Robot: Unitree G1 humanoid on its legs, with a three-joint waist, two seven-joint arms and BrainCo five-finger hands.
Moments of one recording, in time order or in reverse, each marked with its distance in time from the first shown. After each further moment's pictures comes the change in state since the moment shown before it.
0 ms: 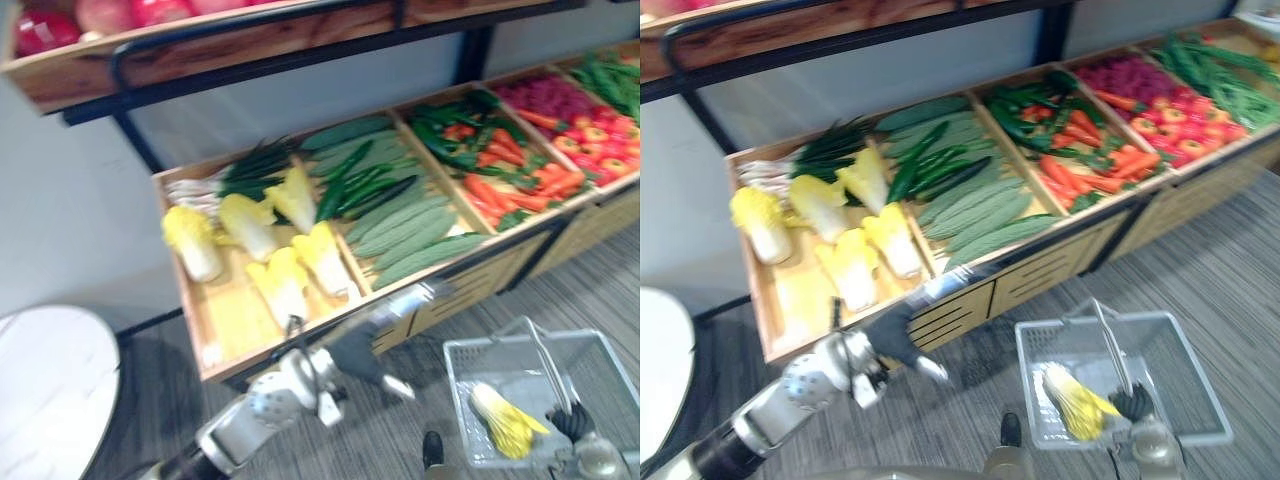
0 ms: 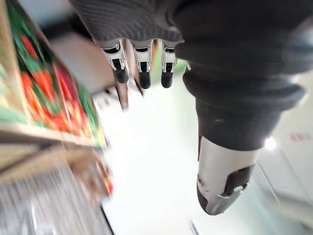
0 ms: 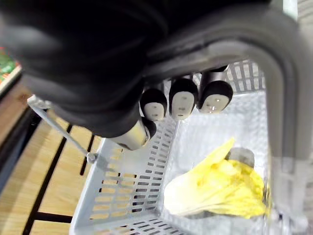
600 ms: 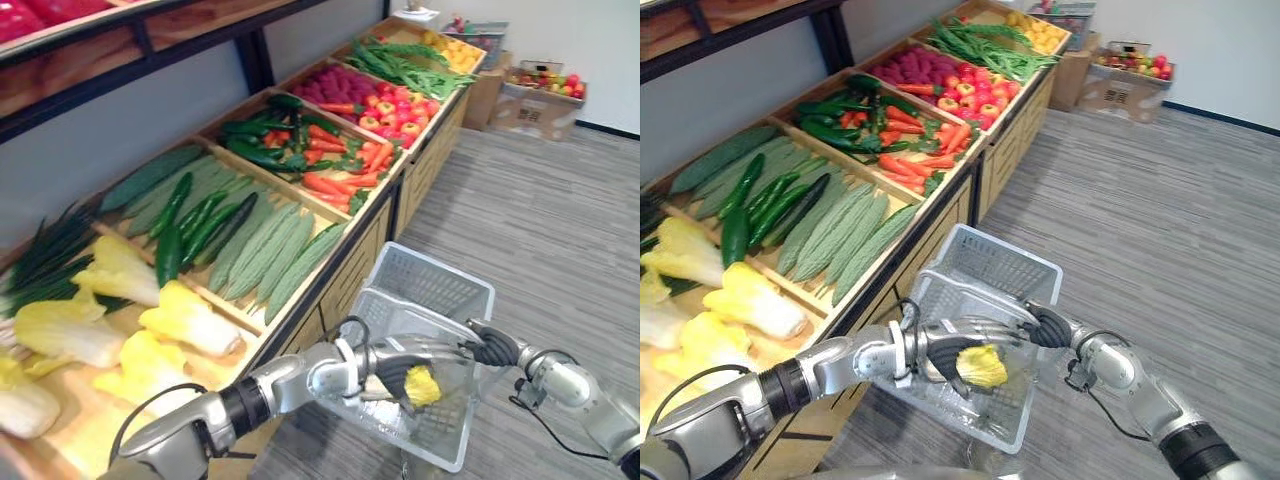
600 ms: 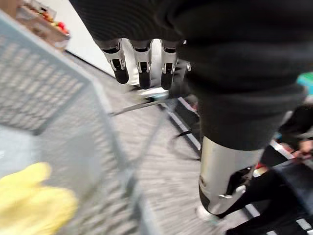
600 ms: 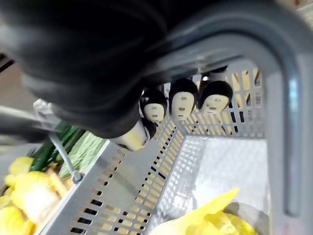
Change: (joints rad) left arm -0.492 -0.091 -0.599 0.409 0.346 0.010 -0.048; right arm -0.101 -0.353 0.582 -0.726 0.001 -0.154 0.237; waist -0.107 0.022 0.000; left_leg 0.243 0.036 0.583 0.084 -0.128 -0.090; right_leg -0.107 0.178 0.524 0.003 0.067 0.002
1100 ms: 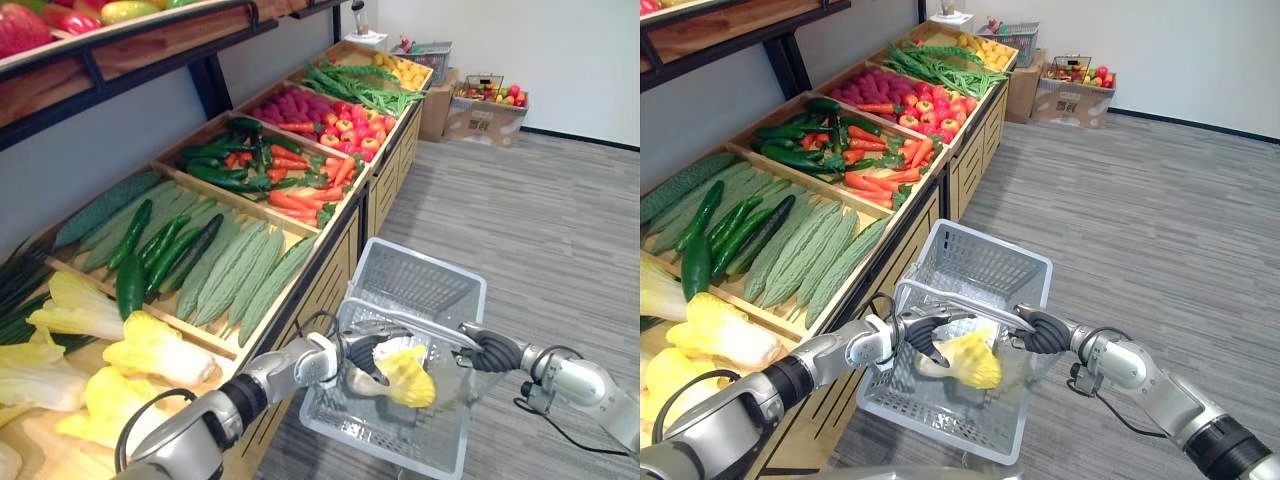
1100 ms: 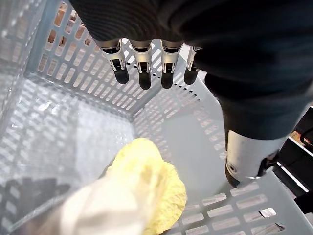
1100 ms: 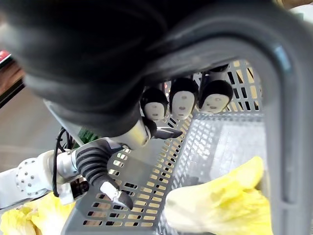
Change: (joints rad) left arm -0.006 -0.048 0.164 0.526 0.212 0.015 0.078; right arm -0.003 -0.247 0.160 -0.265 0.230 -0.038 0.087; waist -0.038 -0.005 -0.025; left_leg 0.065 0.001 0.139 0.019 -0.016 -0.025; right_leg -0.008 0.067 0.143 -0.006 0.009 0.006
